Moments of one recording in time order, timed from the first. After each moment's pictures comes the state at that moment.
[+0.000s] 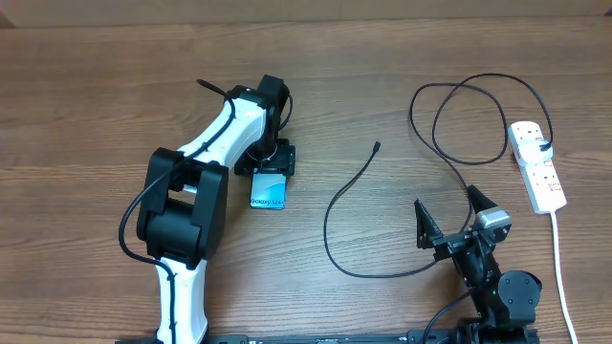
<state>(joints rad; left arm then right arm) -0.34 2.18 1.59 -1.05 0.05 -0.32 0.00 0.01 0.02 -0.01 -0.29 0.07</state>
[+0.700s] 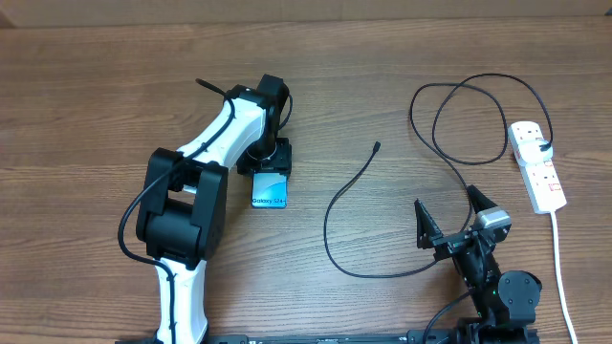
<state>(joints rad) -0.34 2.18 1.59 -1.04 0.05 -0.33 0.00 0.01 0.02 -0.01 -0.29 0.07</state>
